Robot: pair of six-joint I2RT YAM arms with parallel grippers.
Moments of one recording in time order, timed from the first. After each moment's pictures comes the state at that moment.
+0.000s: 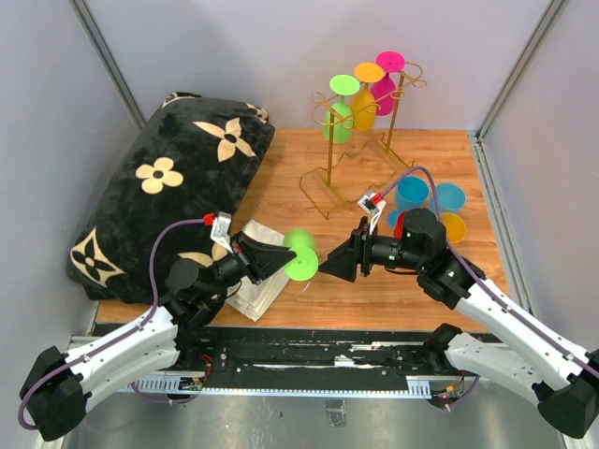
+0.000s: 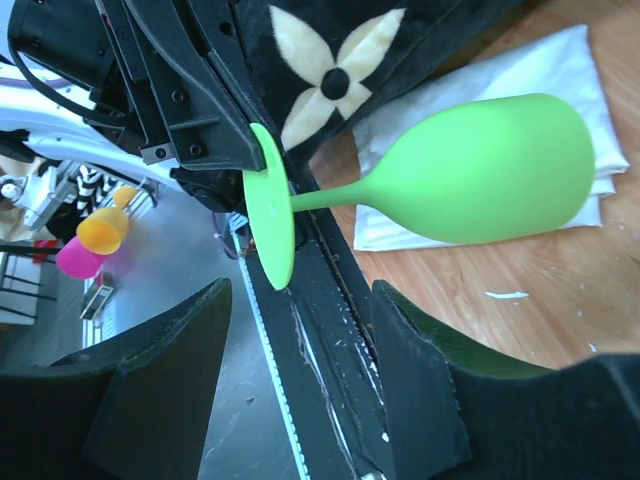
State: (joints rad) left arm -0.76 0.70 0.25 0.74 0.27 -0.83; right arm 0.72 0.84 0.75 -0.15 -0.55 0.51
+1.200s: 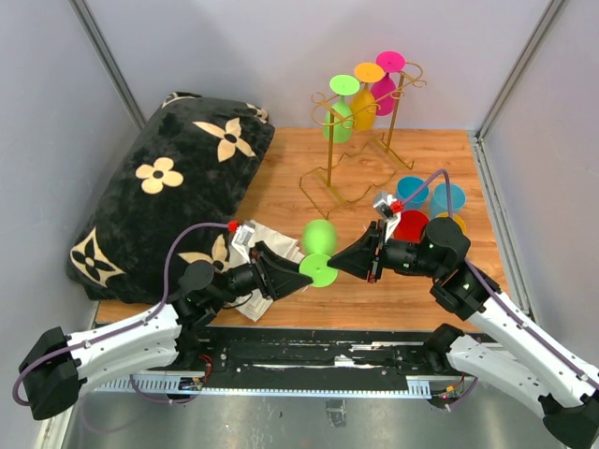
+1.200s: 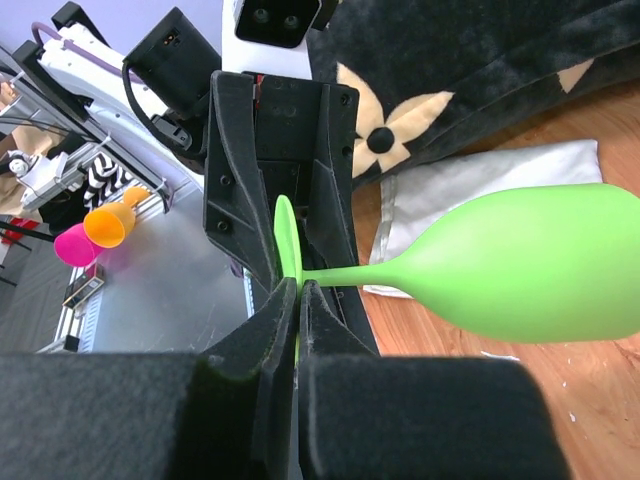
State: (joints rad) left arm -0.91 0.75 0.27 0.69 0.30 -0.84; right arm 0.72 0.73 0.73 -0.04 -0.63 0.45
